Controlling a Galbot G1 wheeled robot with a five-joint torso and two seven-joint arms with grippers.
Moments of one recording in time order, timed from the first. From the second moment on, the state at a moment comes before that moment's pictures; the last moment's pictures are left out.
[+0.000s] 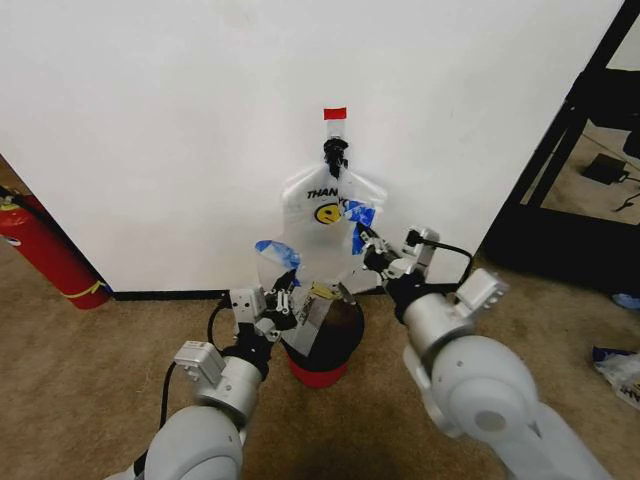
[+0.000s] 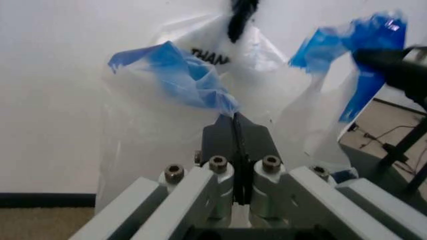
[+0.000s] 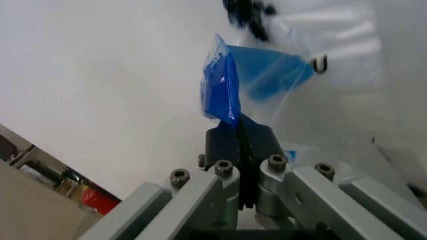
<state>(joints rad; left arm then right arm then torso) 1.25 -0.92 -0.02 -2.44 -0.76 0.14 -0.64 -0.91 1.12 -0.02 2.37 1.18 -0.22 0.81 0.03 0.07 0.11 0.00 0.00</state>
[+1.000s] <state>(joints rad) 1.21 -1.10 0.10 -2.20 -0.70 0.08 -0.61 -1.01 1.15 -0.08 2.13 0.88 -0.21 0.72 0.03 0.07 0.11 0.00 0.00</state>
